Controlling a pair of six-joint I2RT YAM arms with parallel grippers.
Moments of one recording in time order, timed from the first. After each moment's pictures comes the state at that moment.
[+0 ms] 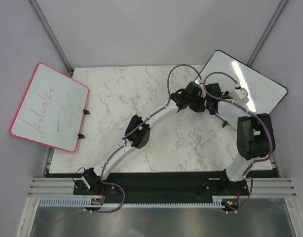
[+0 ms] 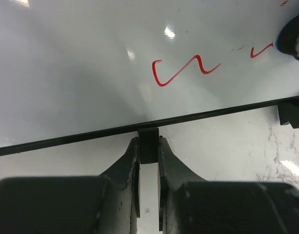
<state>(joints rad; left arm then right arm) -0.85 2.89 2.77 -0.51 0.26 -0.17 0.16 1.75 1.11 -0.42 1.05 1.11</state>
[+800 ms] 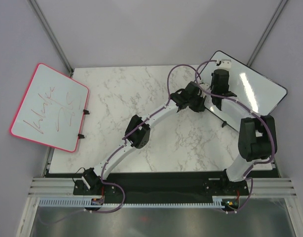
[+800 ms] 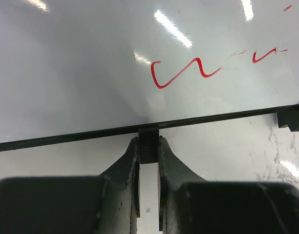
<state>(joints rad) -0.85 2.89 2.77 -0.51 0.26 -0.17 0.11 1.68 1.14 0.15 0.46 0.04</state>
